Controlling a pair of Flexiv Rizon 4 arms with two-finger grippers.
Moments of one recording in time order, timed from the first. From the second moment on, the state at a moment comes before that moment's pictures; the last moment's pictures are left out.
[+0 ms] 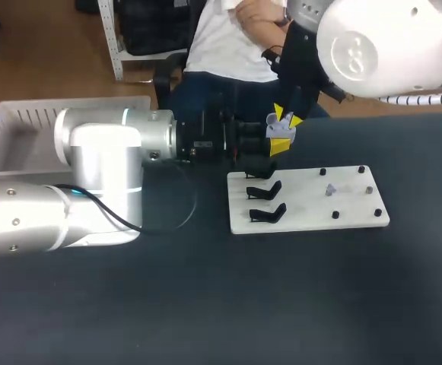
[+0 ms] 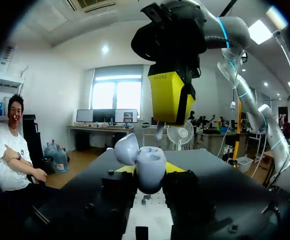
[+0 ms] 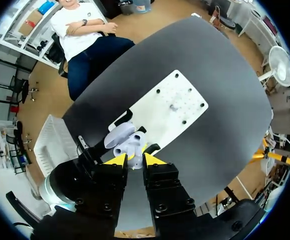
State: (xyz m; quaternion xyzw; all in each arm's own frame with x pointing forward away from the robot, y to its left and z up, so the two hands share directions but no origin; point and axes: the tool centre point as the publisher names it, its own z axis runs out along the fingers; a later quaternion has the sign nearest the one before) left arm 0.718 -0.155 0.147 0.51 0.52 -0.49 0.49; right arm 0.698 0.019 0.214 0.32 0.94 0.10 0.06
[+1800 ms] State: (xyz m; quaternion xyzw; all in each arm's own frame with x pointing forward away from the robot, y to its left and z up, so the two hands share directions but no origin) left arm 0.718 -0.155 0.147 0.51 0.52 -0.49 0.49; right arm 0.706 0.016 0.195 0.30 0.95 0.09 0.05
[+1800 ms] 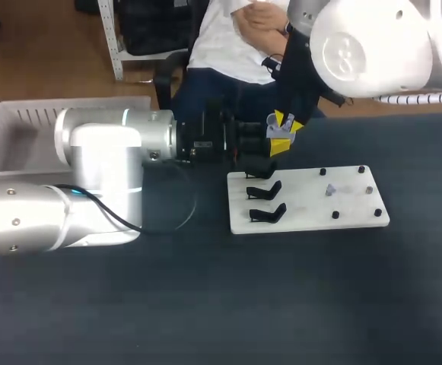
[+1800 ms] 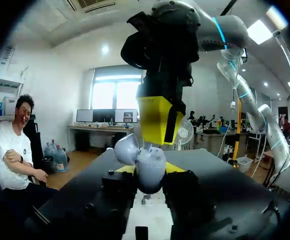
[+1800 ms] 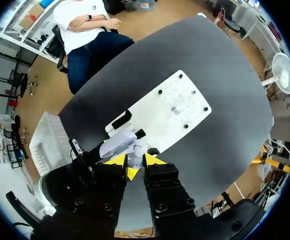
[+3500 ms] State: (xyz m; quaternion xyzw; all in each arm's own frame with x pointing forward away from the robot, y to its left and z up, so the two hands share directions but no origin) left arm 0.719 -0.155 0.147 0.51 0.52 -0.49 0.49; right arm 0.661 -0.018 0.210 0.05 0.98 0.08 0.16
